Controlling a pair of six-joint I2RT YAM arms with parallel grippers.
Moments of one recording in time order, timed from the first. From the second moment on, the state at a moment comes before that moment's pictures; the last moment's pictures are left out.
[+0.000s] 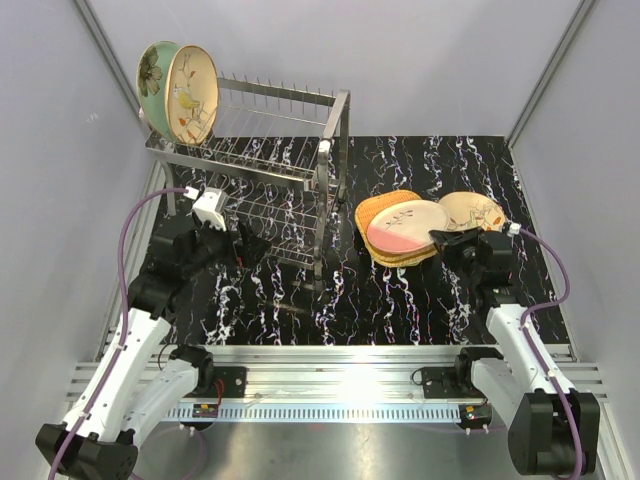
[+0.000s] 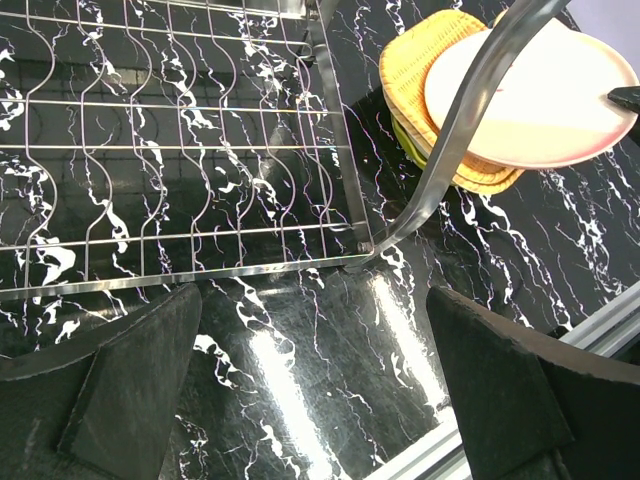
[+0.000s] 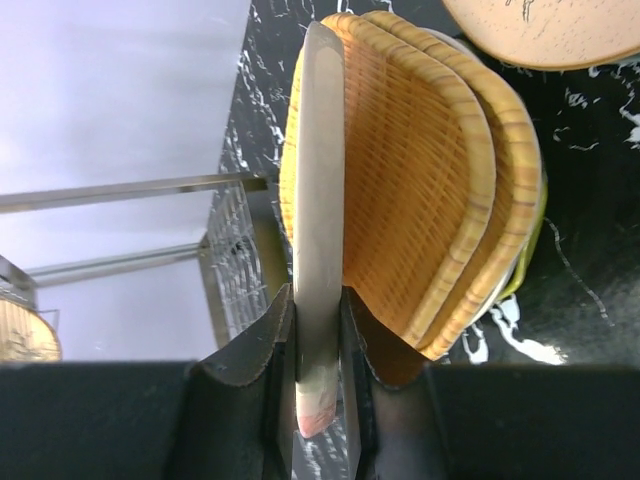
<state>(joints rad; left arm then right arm) -0.29 0.75 0.80 -0.43 0.30 -0.24 0.00 0.87 0.43 0.04 -0.14 1.20</state>
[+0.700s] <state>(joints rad) -0.29 0.76 0.81 -0.43 0.29 -0.38 0.00 0.68 0.41 0.04 -0.15 1.37</state>
